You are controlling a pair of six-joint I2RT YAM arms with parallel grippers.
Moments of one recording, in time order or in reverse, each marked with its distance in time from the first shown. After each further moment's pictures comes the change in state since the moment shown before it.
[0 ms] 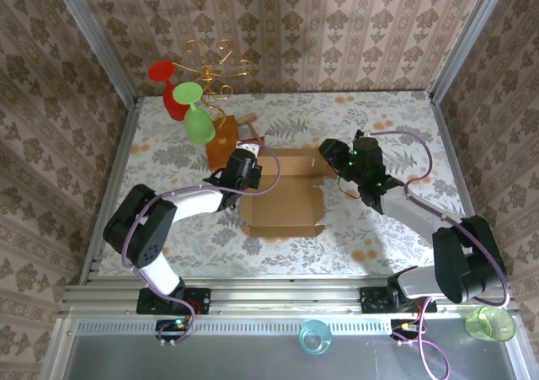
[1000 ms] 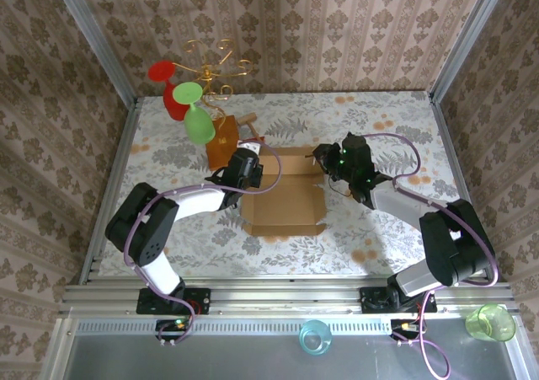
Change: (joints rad) left arm -0.006 0.014 0.017 -0.007 -0.008 -0.026; right arm 0.040 0.114 0.042 0.043 -0.022 0.161
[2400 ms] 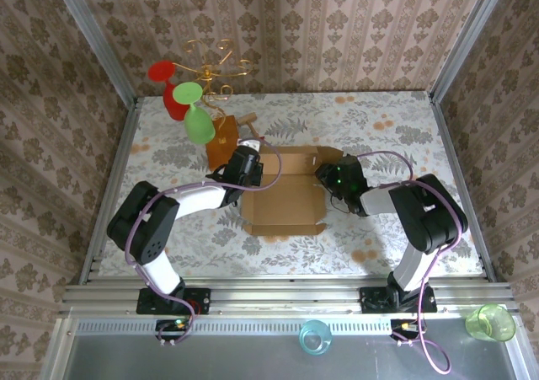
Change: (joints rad) left arm 0.003 0.014 0.035 -0.044 0.005 -0.022; right arm -0.019 0.256 -0.133 0.187 0.104 -0.157
